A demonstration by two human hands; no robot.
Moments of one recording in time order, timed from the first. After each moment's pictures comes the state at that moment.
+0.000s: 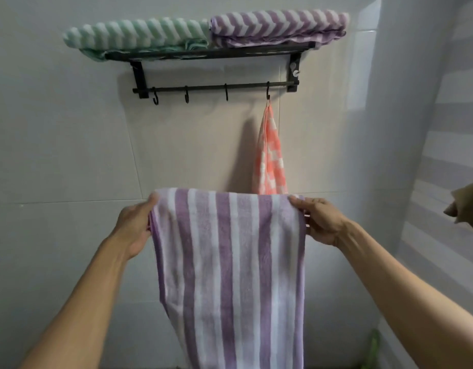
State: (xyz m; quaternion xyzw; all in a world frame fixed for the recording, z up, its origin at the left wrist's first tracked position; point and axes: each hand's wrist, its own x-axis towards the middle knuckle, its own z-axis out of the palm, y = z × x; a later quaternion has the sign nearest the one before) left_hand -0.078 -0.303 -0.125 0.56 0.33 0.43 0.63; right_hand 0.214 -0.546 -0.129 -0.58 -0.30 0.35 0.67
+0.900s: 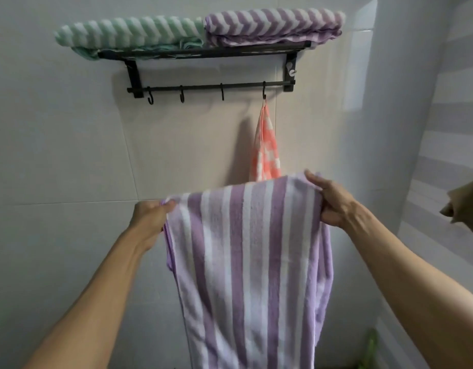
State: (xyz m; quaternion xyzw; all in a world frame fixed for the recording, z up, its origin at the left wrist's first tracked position) left_hand -0.038 -0.286 -0.132 0.60 0.37 0.42 0.57; right_hand 0.244 -0.553 -0.096 -0.52 -0.28 0.37 0.71
